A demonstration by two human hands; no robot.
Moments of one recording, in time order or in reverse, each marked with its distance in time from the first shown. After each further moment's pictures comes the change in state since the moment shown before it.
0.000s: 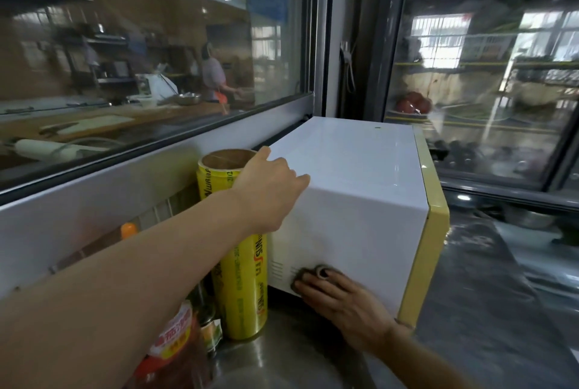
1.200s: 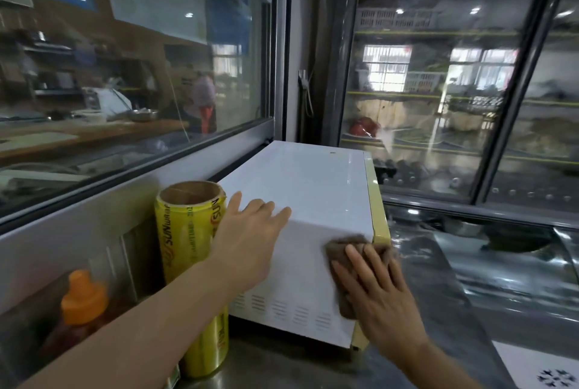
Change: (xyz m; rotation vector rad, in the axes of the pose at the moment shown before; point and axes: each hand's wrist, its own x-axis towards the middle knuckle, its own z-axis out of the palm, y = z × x) left_hand -0.003 0.036 0.011 -0.252 0.180 -0.117; right_hand -0.078 0.047 -0.018 -0.044 0.425 0.627
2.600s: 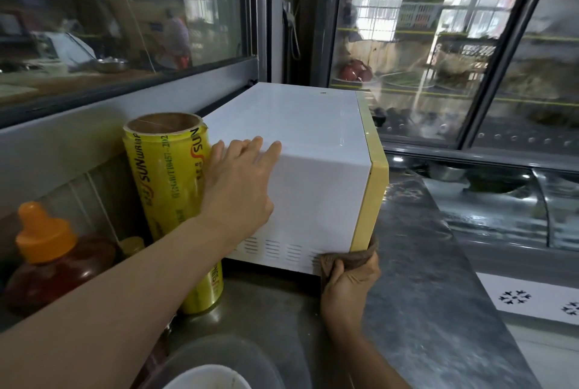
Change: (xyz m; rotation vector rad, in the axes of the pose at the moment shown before) left_hand -0.005 0.017 0.027 -0.104 0.139 -0.141; right_hand -0.034 -0.117 0.048 0.902 0.244 1.376
